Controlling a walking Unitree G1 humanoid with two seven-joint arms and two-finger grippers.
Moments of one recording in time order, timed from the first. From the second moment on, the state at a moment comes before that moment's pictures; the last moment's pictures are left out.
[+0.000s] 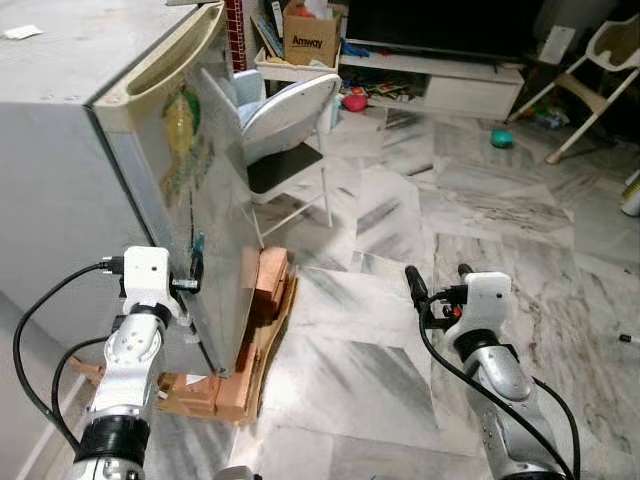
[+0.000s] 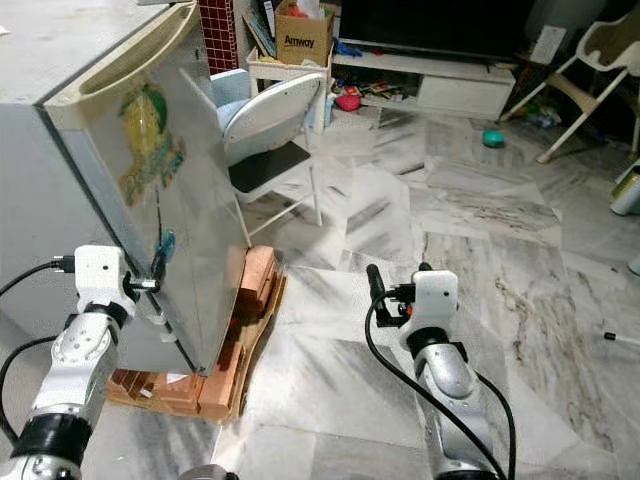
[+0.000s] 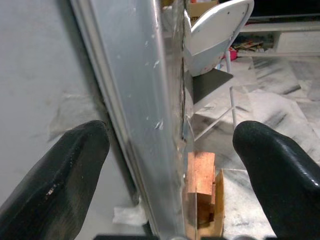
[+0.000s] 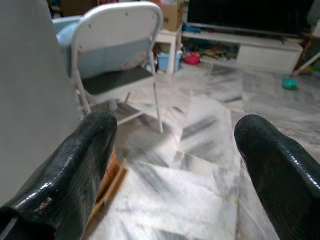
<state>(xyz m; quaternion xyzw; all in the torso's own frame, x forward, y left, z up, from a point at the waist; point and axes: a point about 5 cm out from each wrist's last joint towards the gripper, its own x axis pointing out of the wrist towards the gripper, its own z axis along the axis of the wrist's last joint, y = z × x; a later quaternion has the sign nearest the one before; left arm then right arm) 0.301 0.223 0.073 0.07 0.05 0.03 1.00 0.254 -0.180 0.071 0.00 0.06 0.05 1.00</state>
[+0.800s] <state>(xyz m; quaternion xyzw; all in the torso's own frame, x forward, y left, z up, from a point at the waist) 0.337 0.189 0.081 0.07 0.04 -0.03 1.00 0.240 -0.188 0.045 -0.06 0.17 0.06 0.98</state>
